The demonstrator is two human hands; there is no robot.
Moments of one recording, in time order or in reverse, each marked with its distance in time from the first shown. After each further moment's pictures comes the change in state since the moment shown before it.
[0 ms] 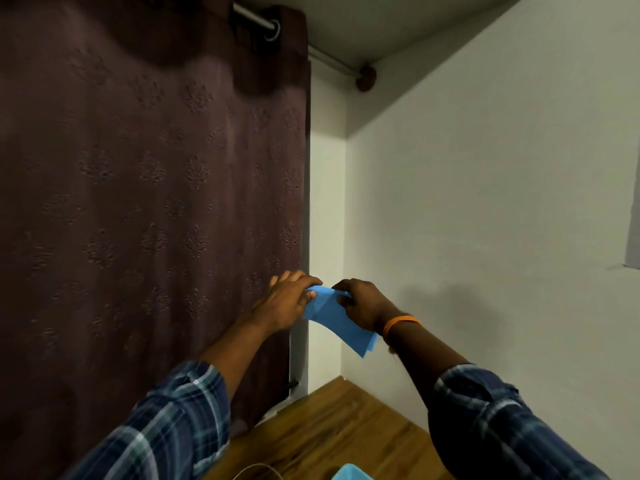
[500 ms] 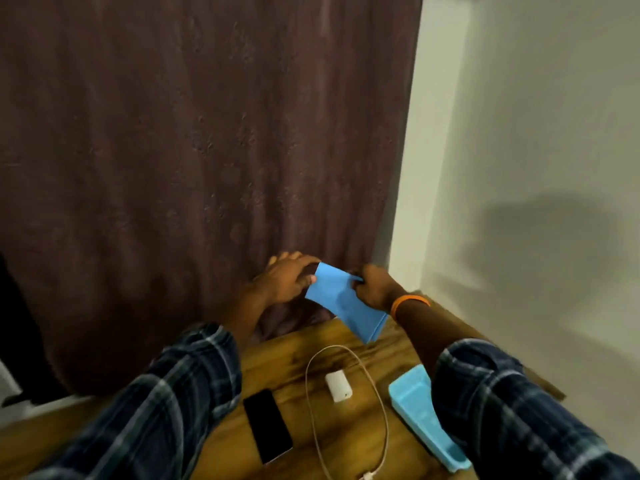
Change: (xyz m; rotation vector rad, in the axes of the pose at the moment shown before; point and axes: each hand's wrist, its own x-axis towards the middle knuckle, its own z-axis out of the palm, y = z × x) left_hand -0.178 -0.112 0.012 0.106 -0.289 -0.396; right_hand -0.027 -0.071 0.186 0.188 -0.283 -0.045
